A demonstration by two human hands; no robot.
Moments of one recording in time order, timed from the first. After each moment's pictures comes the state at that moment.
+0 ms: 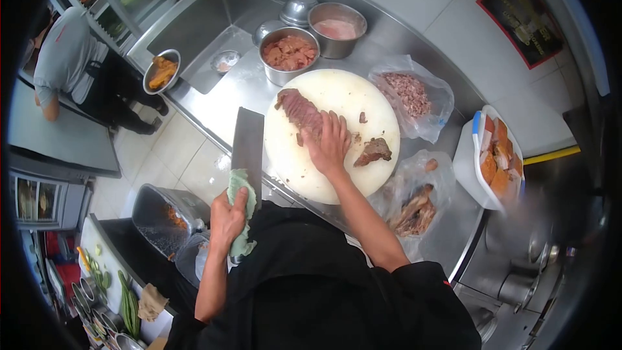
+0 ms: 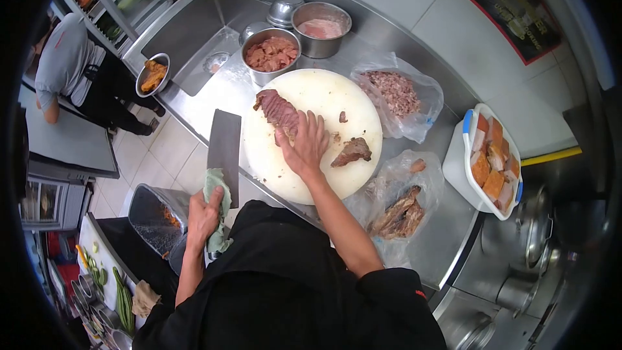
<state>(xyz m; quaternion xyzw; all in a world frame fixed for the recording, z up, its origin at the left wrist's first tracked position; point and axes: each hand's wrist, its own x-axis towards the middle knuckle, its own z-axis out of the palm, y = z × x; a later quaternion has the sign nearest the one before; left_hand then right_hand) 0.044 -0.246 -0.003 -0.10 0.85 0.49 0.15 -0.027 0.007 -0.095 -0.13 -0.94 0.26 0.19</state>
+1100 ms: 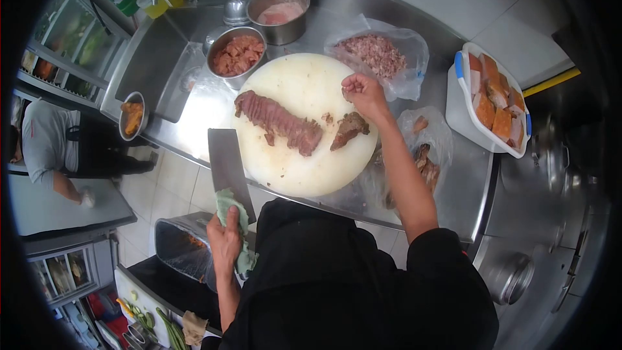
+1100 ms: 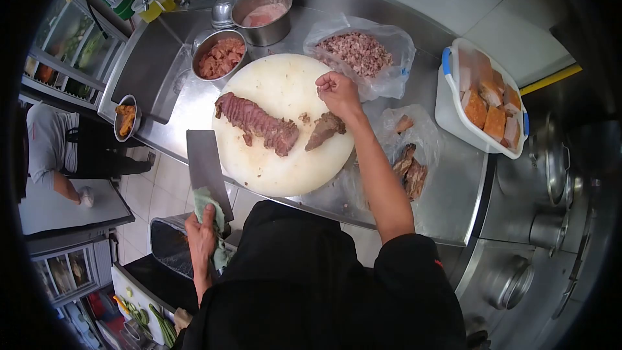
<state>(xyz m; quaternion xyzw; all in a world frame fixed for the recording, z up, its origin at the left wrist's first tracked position) 0.049 -0.240 -0.006 -0.10 0.84 0.50 0.17 -0.035 0.185 -0.072 -0.18 -0.77 0.59 0.15</state>
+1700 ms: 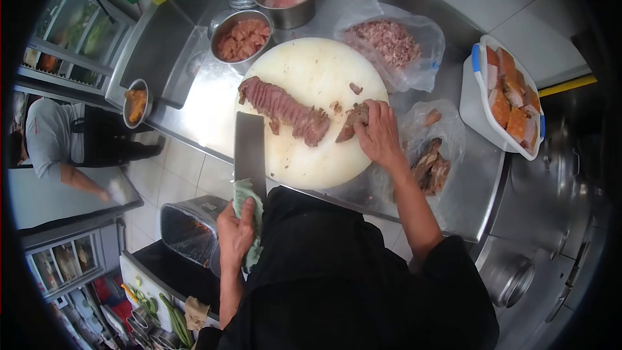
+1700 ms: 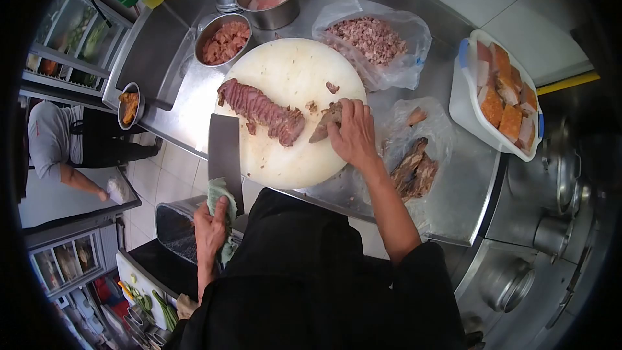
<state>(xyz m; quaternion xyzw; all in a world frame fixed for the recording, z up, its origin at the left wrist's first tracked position) 0.055 -0.215 0.013 -0.07 0.88 0.43 0.19 0.058 0.139 -0.071 -0.15 -0.94 0.27 0.13</state>
